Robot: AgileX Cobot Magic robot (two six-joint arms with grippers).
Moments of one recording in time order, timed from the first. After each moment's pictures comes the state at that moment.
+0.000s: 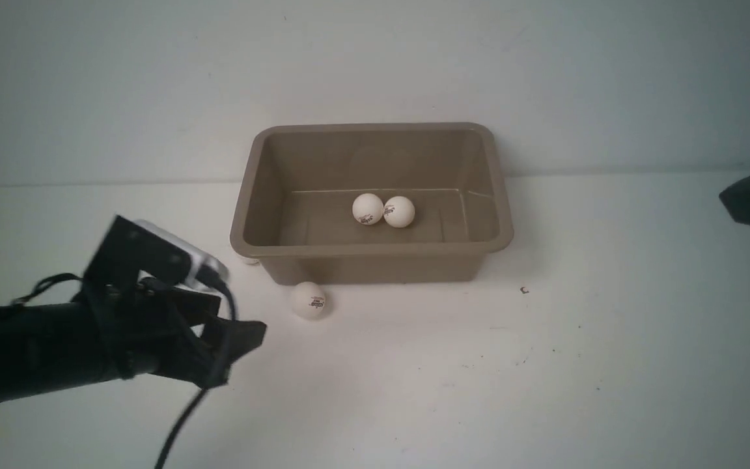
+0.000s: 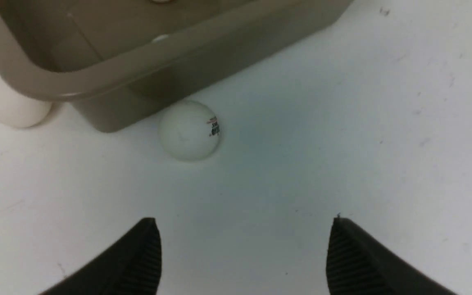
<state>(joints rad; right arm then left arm) 0.40 1.10 -1.24 -0.21 1.14 -0.14 -0.07 1.47 -0.57 -1.70 0.48 1.99</state>
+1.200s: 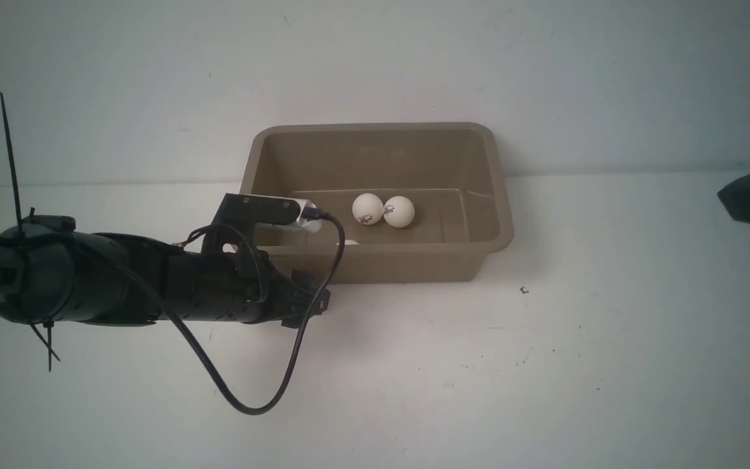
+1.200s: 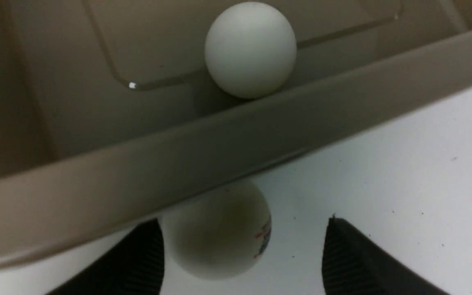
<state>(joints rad) 0.40 1.10 -1.23 -0.22 1.13 -0.15 -0.24 1.88 -0.93 -1.72 0.31 1.64</state>
